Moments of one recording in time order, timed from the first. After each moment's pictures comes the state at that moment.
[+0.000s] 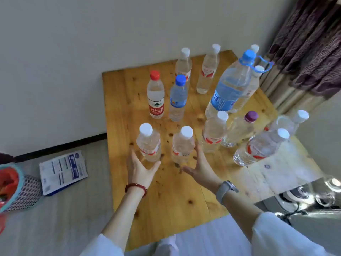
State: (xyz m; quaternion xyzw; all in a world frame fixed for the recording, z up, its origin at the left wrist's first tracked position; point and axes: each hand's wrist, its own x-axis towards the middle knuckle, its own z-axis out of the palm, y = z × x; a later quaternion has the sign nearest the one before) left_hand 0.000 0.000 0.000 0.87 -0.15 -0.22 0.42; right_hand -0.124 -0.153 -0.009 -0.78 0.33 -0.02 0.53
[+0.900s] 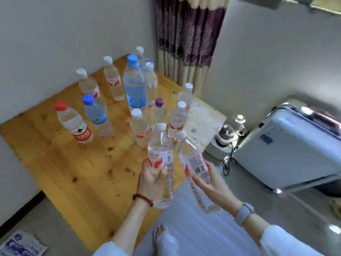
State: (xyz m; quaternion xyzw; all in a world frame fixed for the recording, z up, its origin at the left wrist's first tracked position) left_hand -0.117 -0.047 0.044 0.68 -0.42 -0.39 0.46; right_hand -0.320 -0.075 0.061 -0.63 0.57 -0.21 0.48
